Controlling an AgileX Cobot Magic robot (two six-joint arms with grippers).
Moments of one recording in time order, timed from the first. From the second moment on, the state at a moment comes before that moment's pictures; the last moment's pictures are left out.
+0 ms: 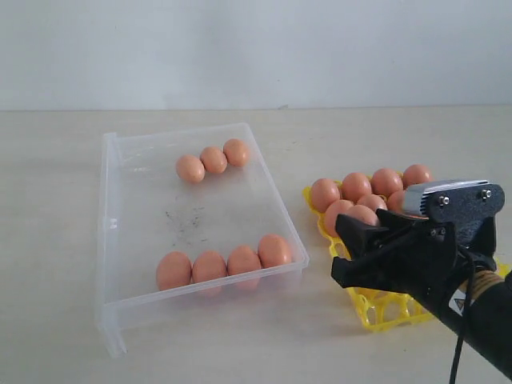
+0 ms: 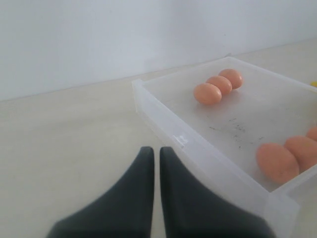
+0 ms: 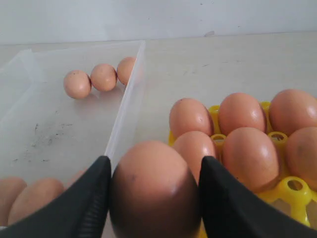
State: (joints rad) left arm -0.12 0.00 0.00 -0.18 0.29 0.27; right arm 0.67 1.68 -0.21 0.22 -1.10 0.18
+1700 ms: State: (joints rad) left arm -0.12 0.00 0.00 -0.18 0.29 0.27; right arm 0.55 1.85 -0.37 0.08 -0.94 0.19
